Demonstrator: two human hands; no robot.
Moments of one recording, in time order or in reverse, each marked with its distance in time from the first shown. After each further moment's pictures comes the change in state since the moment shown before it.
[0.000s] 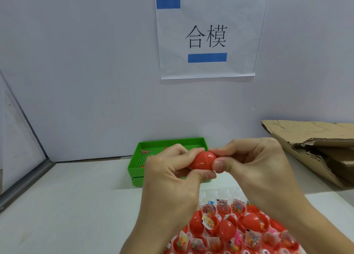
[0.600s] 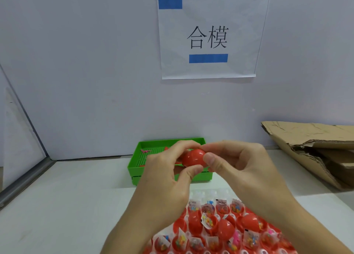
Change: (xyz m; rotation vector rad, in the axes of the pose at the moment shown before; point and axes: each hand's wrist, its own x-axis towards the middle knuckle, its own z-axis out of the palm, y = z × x) left_hand 0.004 -0.013 -0.014 0.132 -0.181 -0.026; right_hand -0.005 0.005 0.006 0.036 -0.116 0.057
